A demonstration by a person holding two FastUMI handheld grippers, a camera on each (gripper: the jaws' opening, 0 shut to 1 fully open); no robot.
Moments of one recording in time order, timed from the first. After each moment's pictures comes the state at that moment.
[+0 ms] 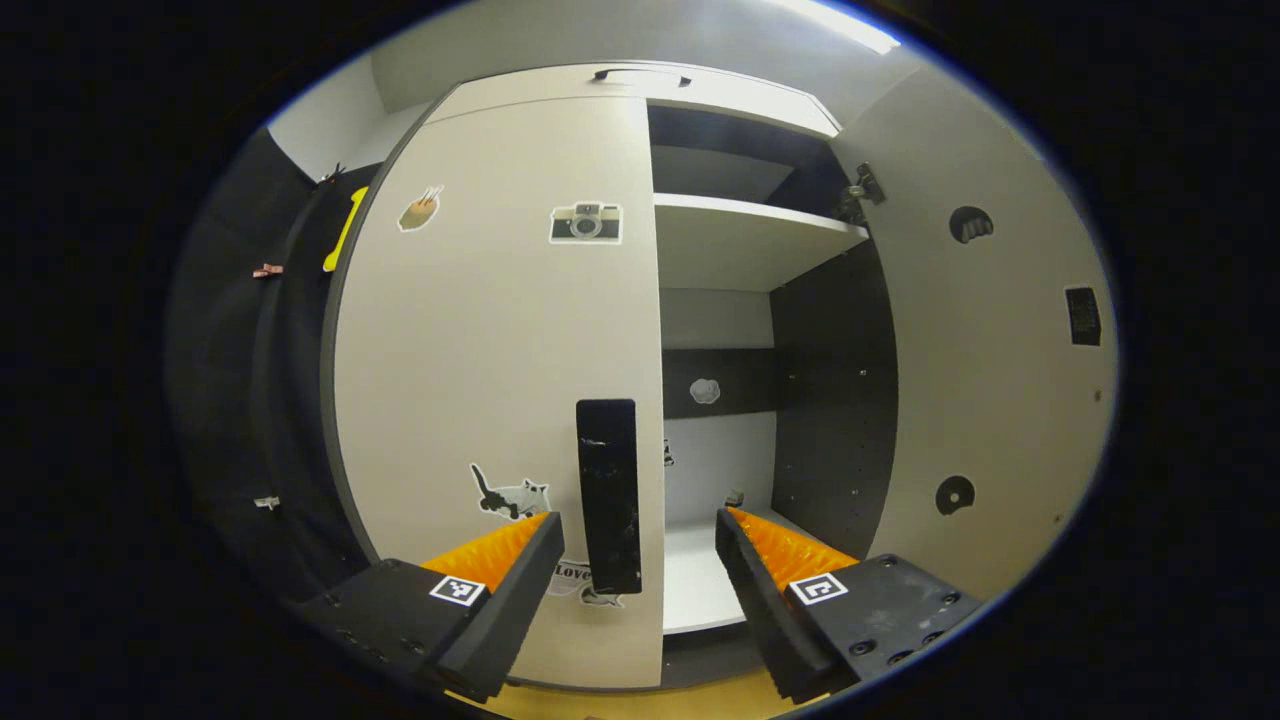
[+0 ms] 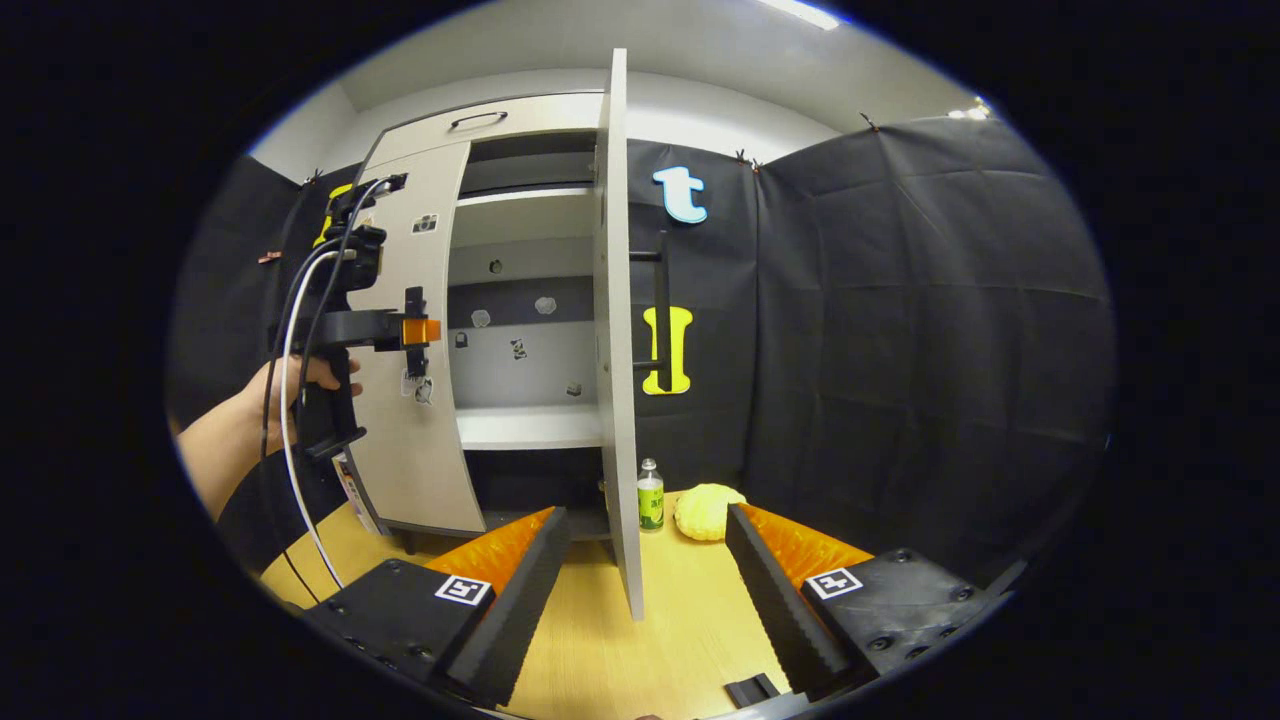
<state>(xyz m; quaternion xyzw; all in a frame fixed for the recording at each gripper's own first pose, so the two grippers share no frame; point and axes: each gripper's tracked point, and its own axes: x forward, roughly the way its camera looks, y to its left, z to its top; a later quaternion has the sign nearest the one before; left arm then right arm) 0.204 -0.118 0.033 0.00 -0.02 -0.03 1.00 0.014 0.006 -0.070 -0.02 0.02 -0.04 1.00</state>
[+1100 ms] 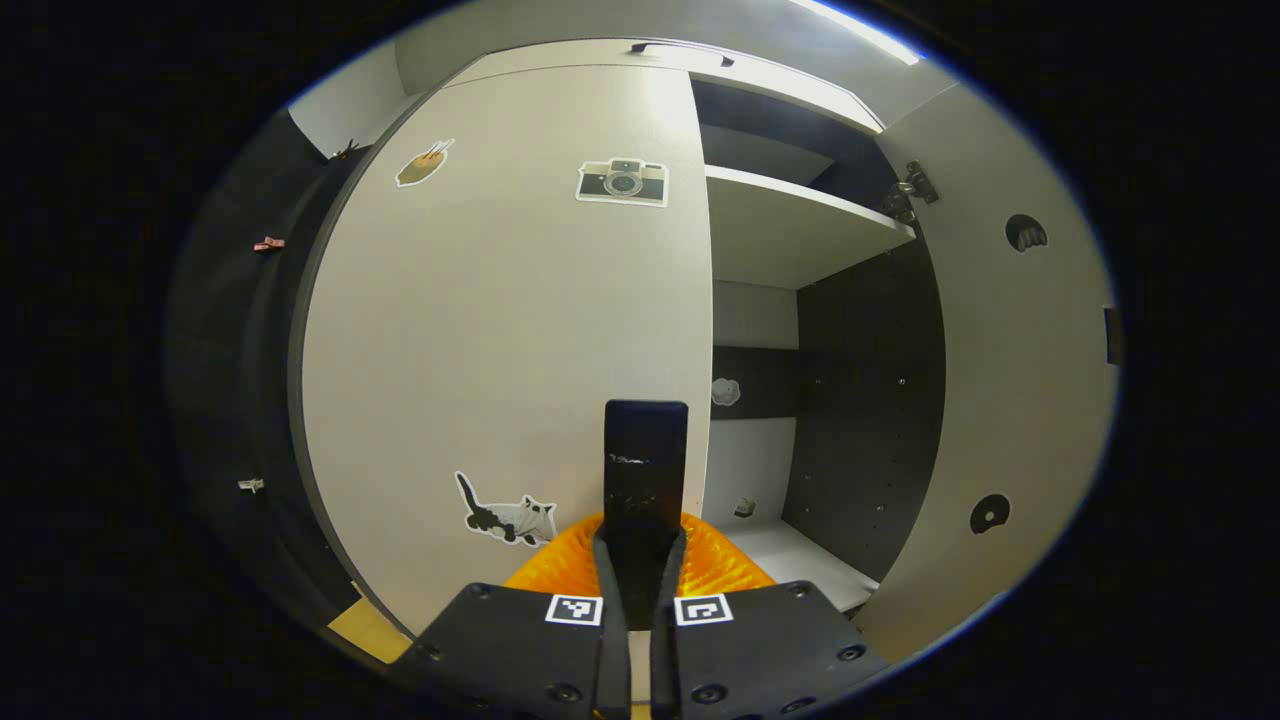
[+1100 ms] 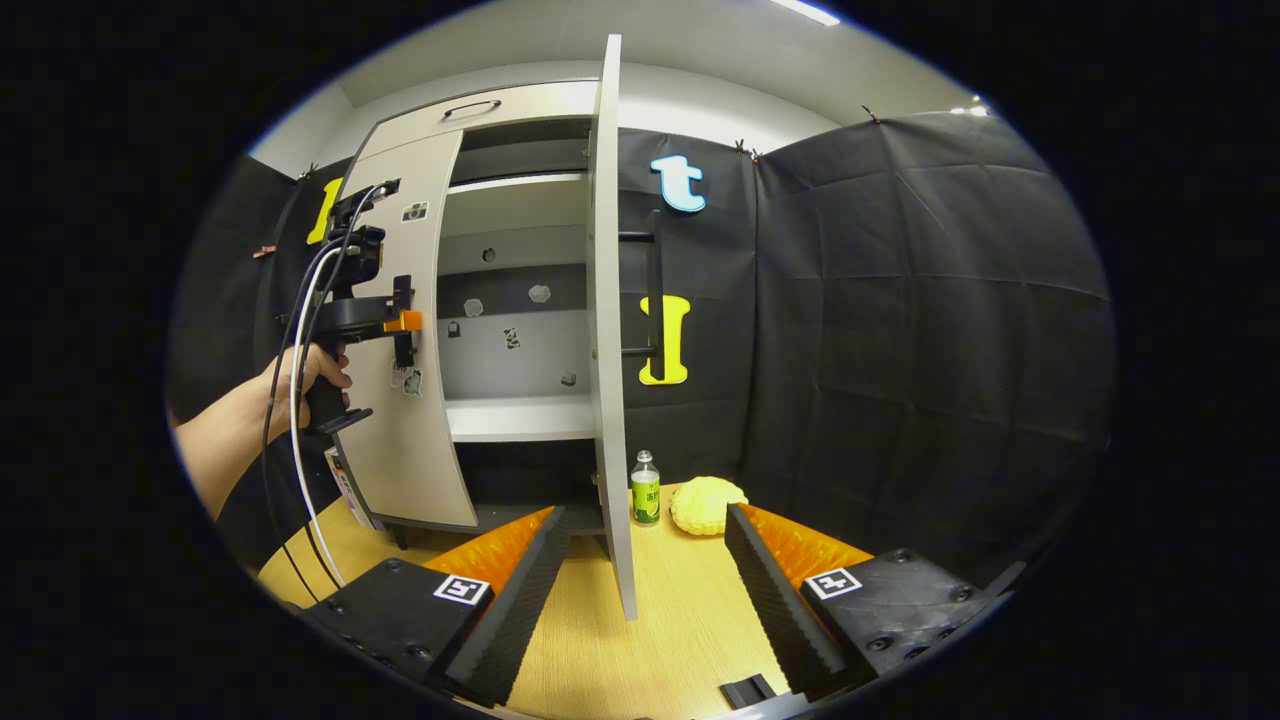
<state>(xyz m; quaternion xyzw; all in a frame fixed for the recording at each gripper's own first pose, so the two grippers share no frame) 0.242 -0.103 0.032 -0.02 -0.01 -0.03 1.00 0.029 -0.003 -0.081 -0.02 0.04 -0.04 1.00</state>
